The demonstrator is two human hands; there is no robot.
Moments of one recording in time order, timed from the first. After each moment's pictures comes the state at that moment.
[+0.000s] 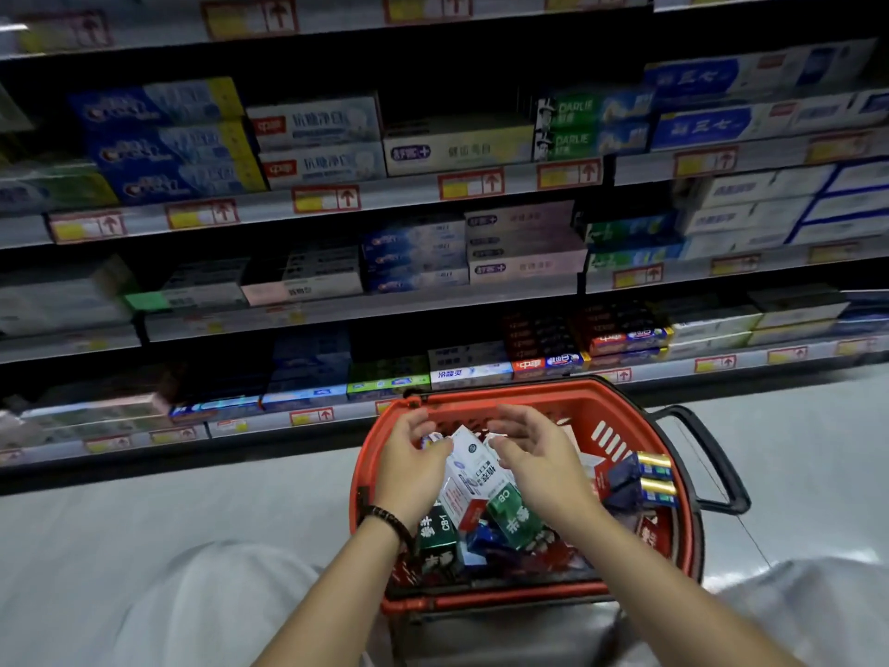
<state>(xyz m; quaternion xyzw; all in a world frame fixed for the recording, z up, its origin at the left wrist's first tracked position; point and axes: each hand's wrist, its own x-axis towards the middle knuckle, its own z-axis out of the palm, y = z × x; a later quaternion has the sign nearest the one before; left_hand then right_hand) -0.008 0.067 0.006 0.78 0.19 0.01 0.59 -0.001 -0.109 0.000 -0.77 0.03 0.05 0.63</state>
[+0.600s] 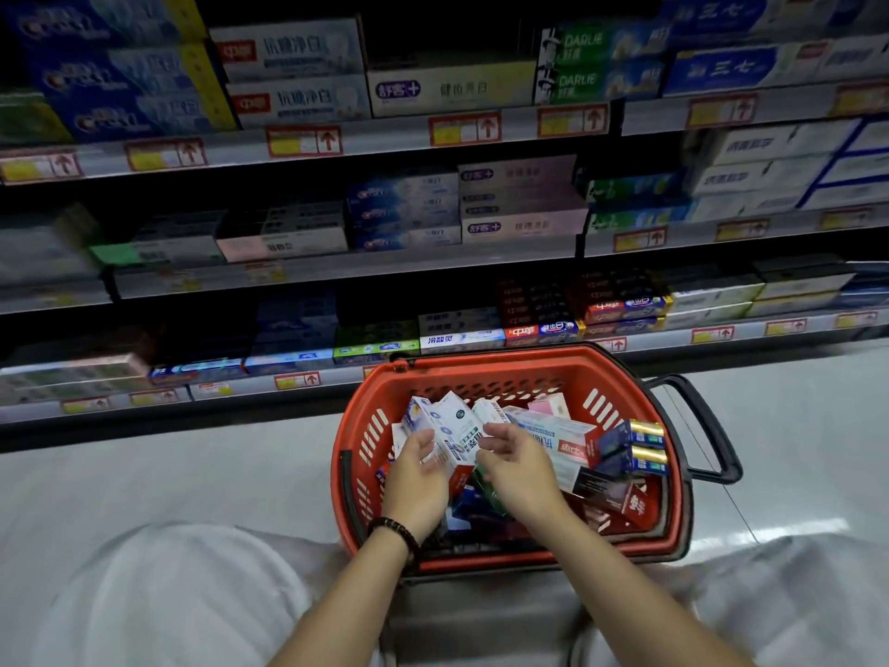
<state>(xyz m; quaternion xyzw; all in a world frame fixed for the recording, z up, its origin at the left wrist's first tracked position) -0.031 0.046 -0.077 0.78 0.21 -0.06 0.58 -0.008 -0.104 -0.080 -0.79 0.12 0.13 0.59</state>
